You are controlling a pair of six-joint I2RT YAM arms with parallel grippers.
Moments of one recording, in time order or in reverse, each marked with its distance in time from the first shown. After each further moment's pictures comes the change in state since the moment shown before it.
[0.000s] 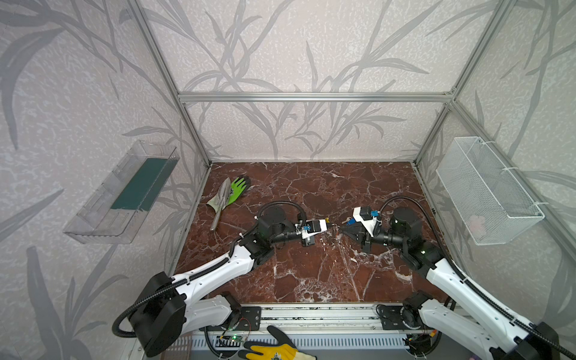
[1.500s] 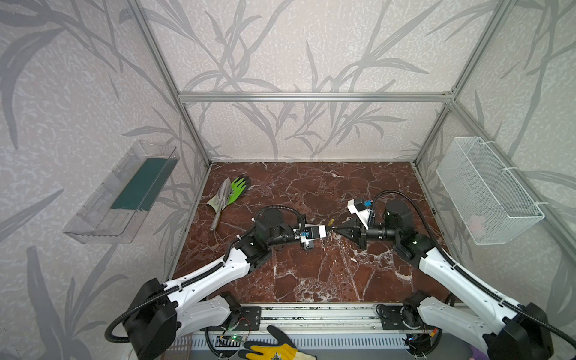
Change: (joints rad) left arm -0.023 -0.056 0.000 -0.040 0.018 0.046; right arm 0.001 0.127 0.061 0.010 -0.112 0.202
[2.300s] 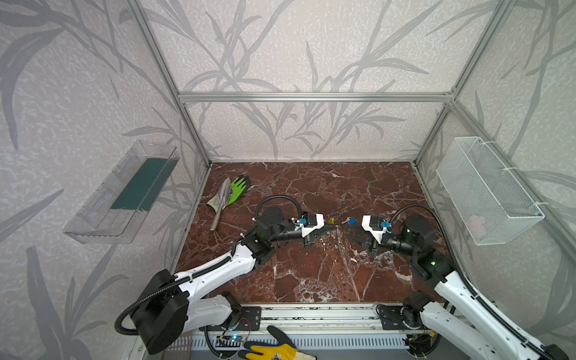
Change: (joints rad) left arm 0.021 0.078 0.000 0.190 0.120 -0.339; right arm -0.003 -0.264 -0.107 0.015 0.132 -0.337
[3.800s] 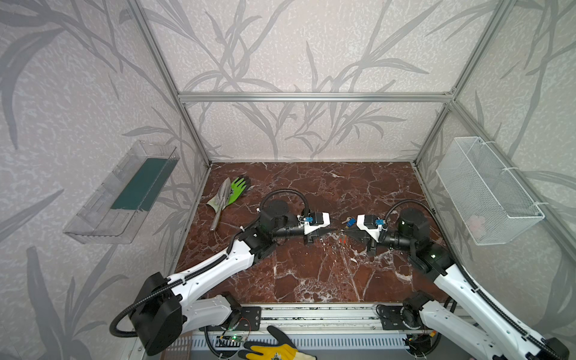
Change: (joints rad) left arm -0.003 -0.020 0.154 -0.354 -0.068 0.224; right arm 0.000 0.063 0.129 -0.245 -0.005 -0.124
